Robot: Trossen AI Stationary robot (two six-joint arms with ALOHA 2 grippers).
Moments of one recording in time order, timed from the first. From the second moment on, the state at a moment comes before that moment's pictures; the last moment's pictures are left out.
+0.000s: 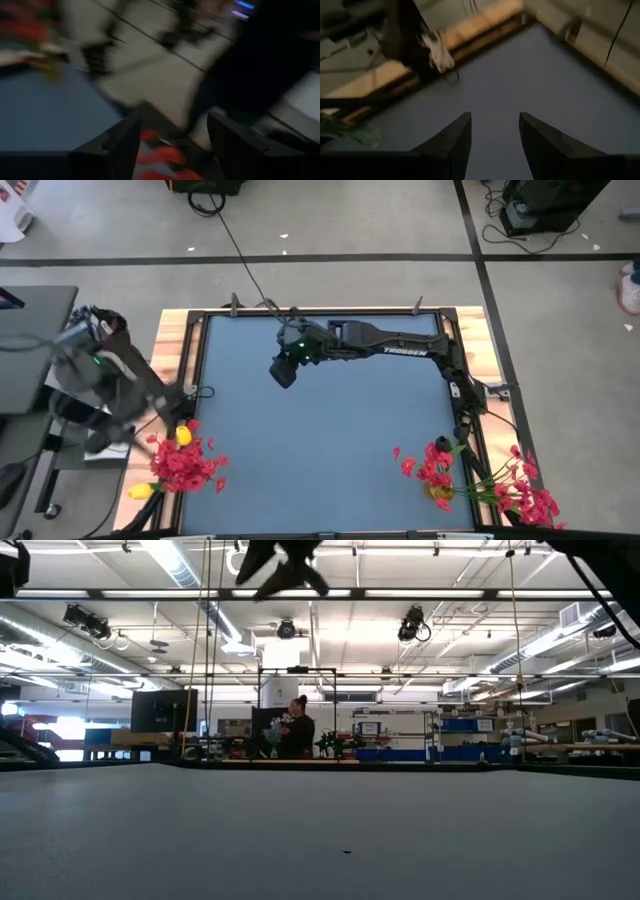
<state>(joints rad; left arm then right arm) -0.93 0.85 1.44 -0.93 -0.06 -0.24 -0.07 2.13 2.24 -0.81 0.16 0.47</state>
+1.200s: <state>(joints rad) -0.93 0.27 0.95 -0.65 -1.03 -0.08 0.04 1.22 1.26 -0.05 0.22 0.26</state>
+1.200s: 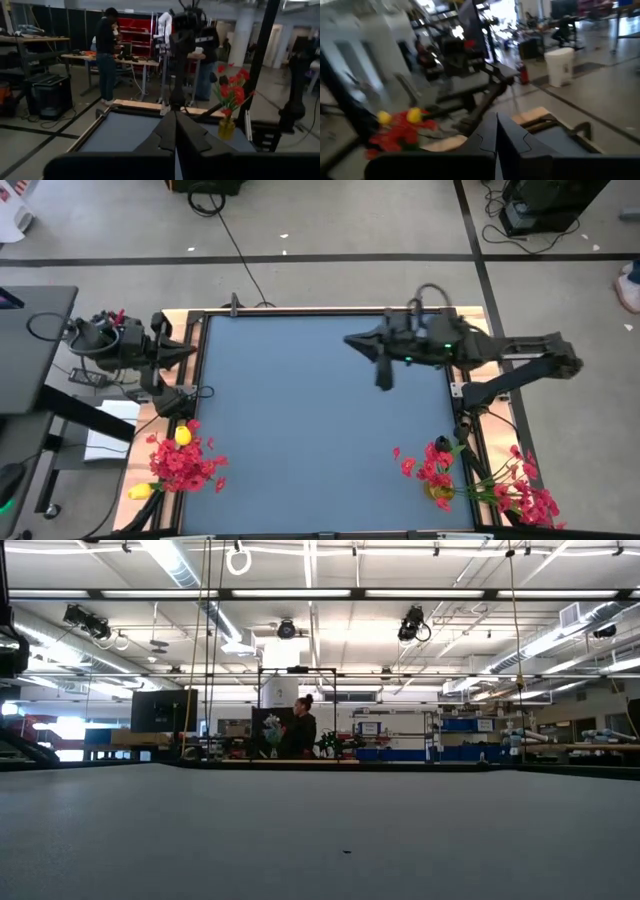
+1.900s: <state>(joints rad) -0.77 0.32 0.55 -0.07 -0.93 -0.11 -0.21 0.89 0.77 0.25 -0.20 0.35</state>
